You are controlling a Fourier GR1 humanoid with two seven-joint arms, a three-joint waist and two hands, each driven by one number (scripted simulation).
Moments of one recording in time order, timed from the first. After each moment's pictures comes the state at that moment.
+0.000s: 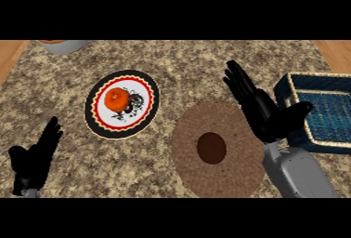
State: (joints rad) left arm 0.05 0.40 -0.05 -1.31 0.22 0.17 -0.04; right arm -0.35 -0.21 0.27 -1.56 -0.29 -0.10 0.13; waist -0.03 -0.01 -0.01
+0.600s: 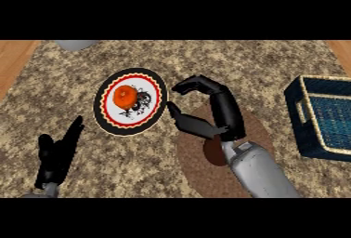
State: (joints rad) left arm 0.01 0.35 -0.13 -1.33 0.20 0.14 0.10; right arm -0.47 -0.05 0.40 -1.47 -0.03 -0.34 -0.01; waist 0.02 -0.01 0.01
